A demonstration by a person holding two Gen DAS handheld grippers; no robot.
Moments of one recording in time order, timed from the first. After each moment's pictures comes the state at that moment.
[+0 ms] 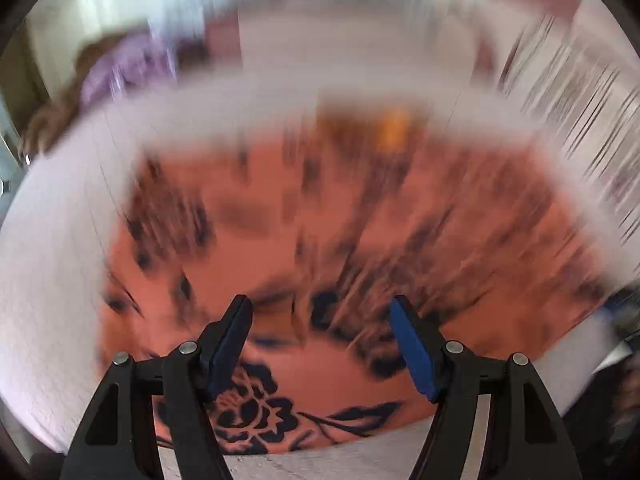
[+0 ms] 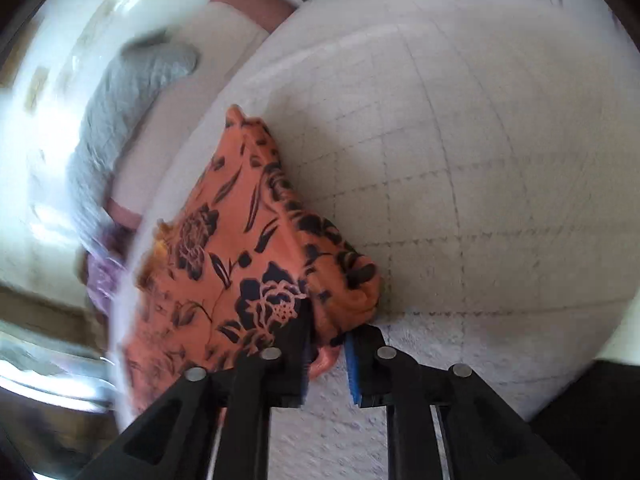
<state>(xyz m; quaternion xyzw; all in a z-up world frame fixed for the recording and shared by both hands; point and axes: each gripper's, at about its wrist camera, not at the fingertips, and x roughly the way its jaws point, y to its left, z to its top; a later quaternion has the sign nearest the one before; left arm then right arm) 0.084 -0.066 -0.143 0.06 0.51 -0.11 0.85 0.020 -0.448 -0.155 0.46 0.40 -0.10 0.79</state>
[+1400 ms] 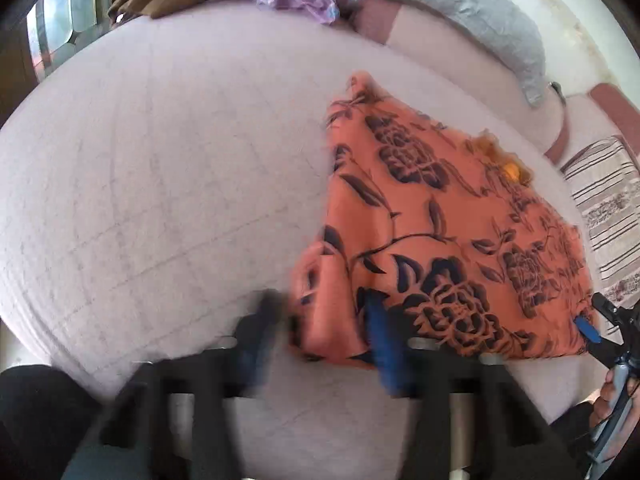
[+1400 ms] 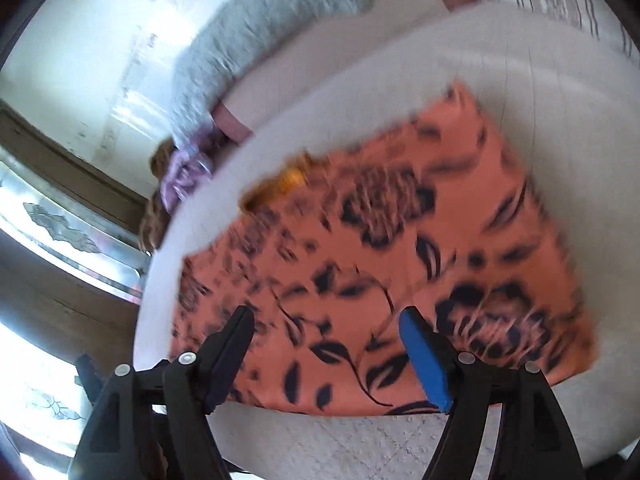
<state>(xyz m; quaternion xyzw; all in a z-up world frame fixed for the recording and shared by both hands) 0.049 0.095 -0.149 -0.15 0.50 -0.03 0.85 0.078 -0.362 -0.116 0.31 0.44 0.10 0.84</state>
